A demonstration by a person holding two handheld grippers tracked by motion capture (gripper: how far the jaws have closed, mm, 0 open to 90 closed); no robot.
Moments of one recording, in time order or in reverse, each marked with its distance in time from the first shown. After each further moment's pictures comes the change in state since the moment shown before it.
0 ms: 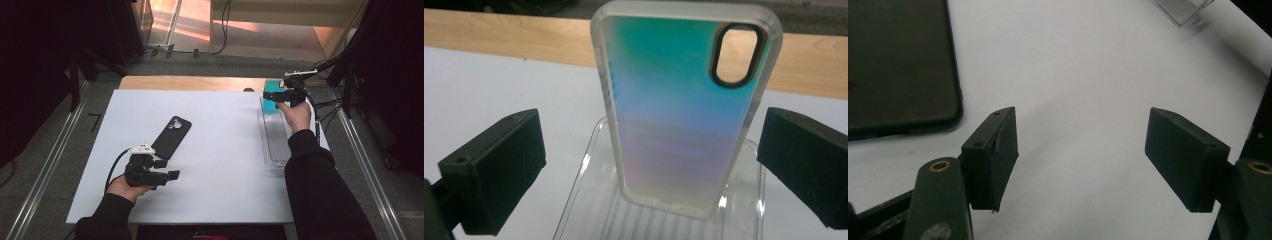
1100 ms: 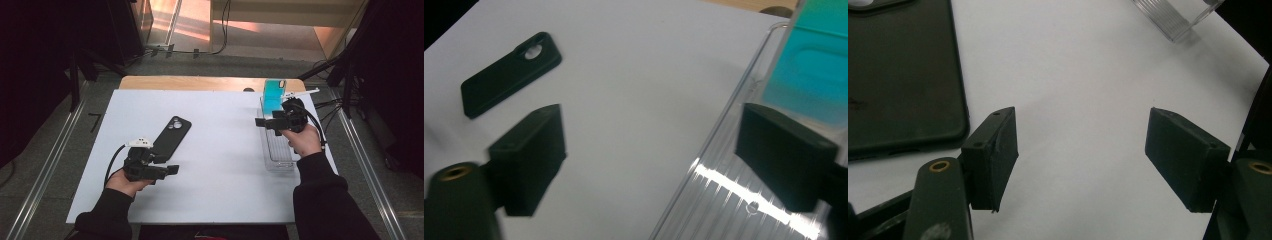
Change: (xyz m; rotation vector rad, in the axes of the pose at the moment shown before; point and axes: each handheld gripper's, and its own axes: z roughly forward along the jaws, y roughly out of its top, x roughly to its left) left arm 0.006 0.013 -0.004 -0.012 -0.029 -0.019; right arm 0.051 -0.056 -0.071 0.076 0.299 -0.177
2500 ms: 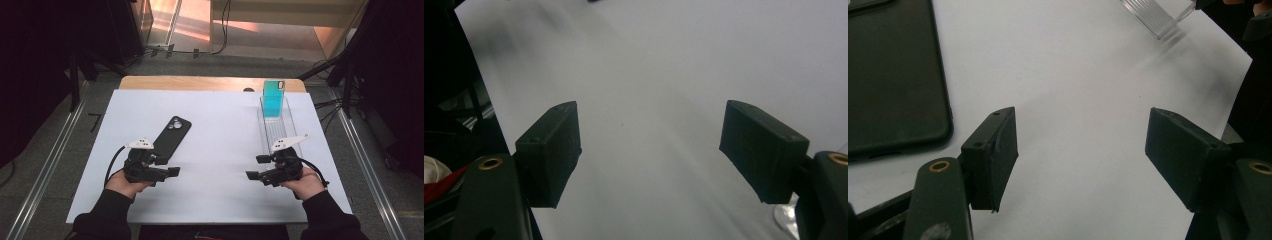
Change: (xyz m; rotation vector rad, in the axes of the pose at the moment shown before) left arm -0.006 -0.001 -0.003 0.006 -0.033 0.020; right arm 0.066 -0.099 -0.010 0.099 0.244 -0.208
